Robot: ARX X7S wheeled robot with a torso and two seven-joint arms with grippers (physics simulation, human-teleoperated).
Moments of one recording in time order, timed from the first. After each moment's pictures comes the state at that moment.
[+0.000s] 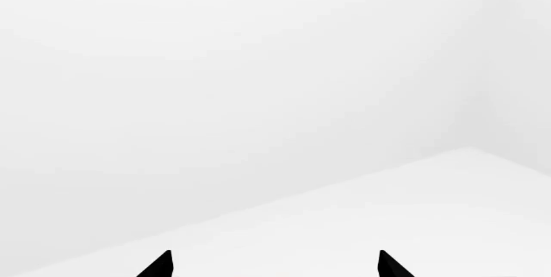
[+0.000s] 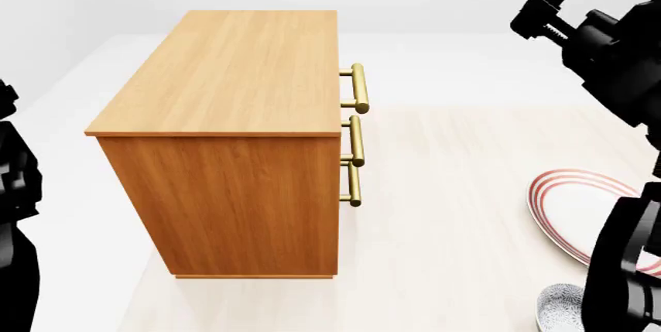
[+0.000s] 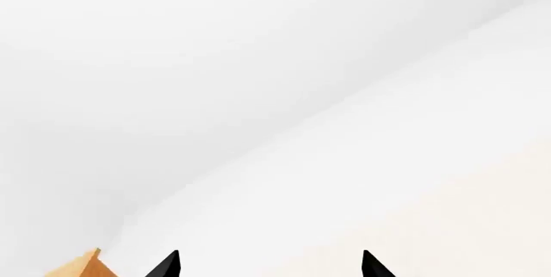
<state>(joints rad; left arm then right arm) -1.31 -0.49 -0.11 -1.31 0.00 -0.02 -0.61 1.28 0.37 0.21 0.51 0.62 0.93 0.15</state>
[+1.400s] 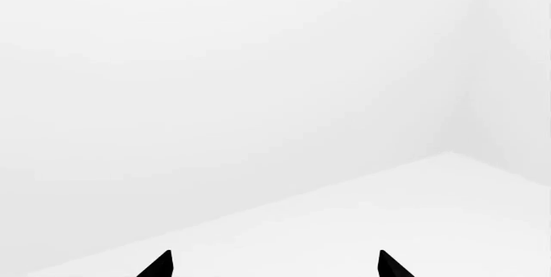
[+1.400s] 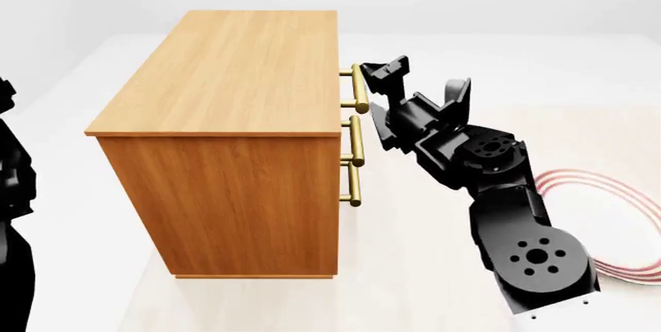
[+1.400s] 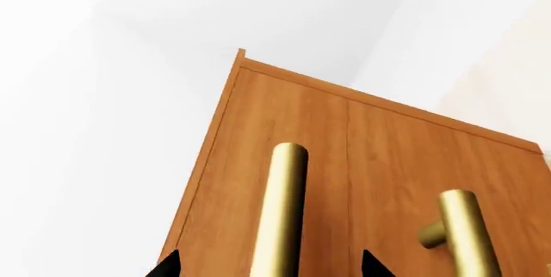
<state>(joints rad) -1.32 -0.50 -0.12 -1.31 0.00 -0.01 -0.57 1.34 0.02 1.10 1.31 0.04 0.69 -0.40</state>
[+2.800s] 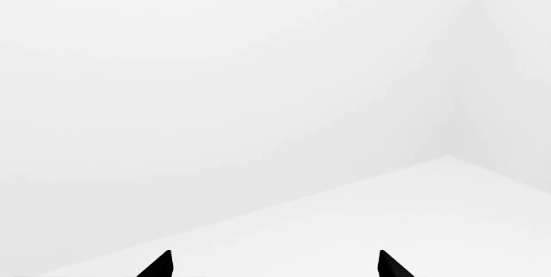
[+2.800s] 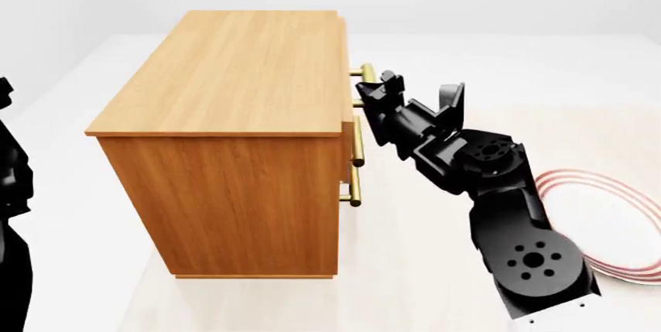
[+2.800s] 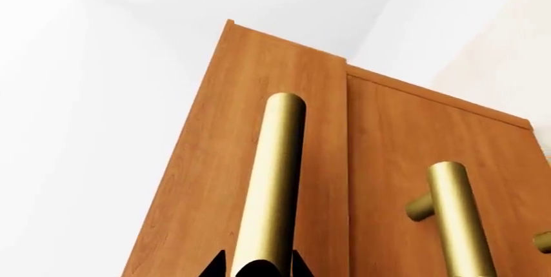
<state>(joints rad) -1.33 -0.50 -0.12 -1.31 0.00 0.00 -0.56 1.33 0.03 1.04 1.31 0.07 0.74 -0.41</state>
